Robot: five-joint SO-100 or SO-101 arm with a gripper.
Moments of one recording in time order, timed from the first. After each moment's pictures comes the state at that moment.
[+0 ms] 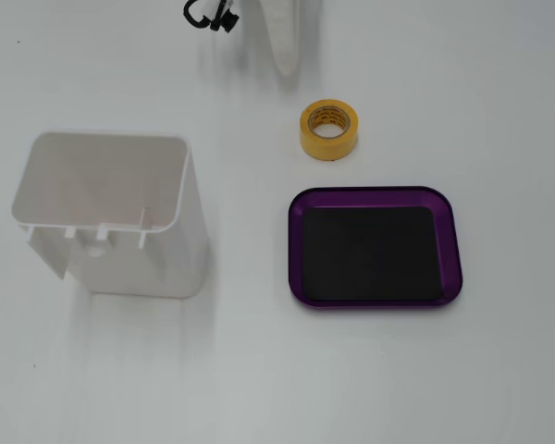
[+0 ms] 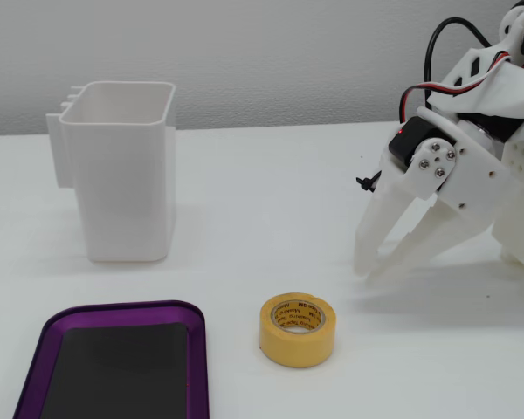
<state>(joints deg) 1.0 192.0 175.2 64.5 2.9</state>
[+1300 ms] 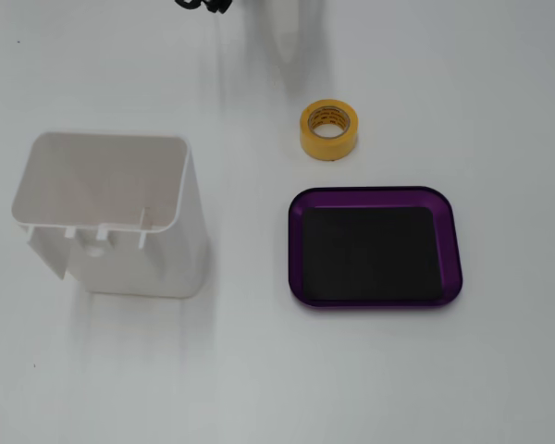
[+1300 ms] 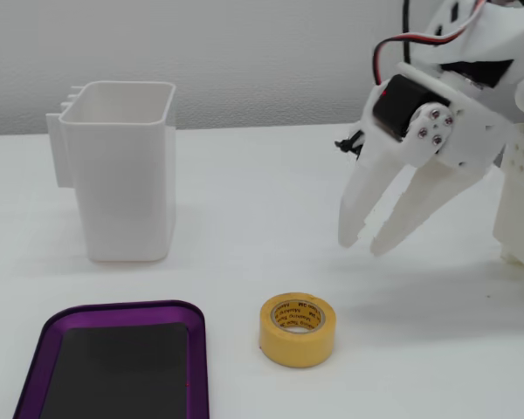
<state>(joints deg) -2.3 148.1 144.1 62.2 -12.8</state>
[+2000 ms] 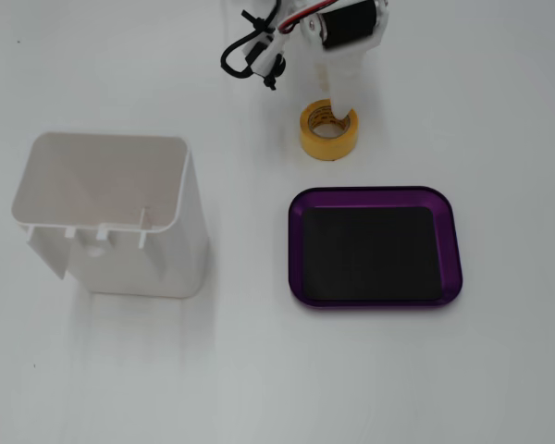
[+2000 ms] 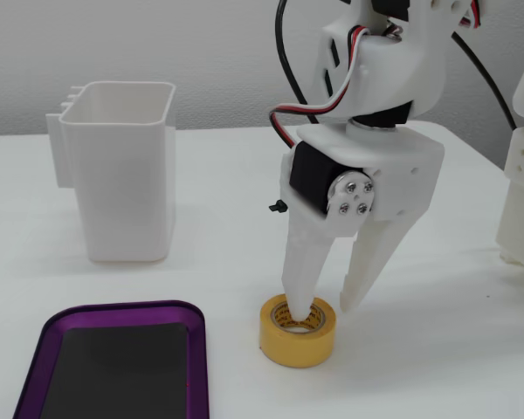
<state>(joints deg) -9.3 106.7 119.7 58.3 -12.2</state>
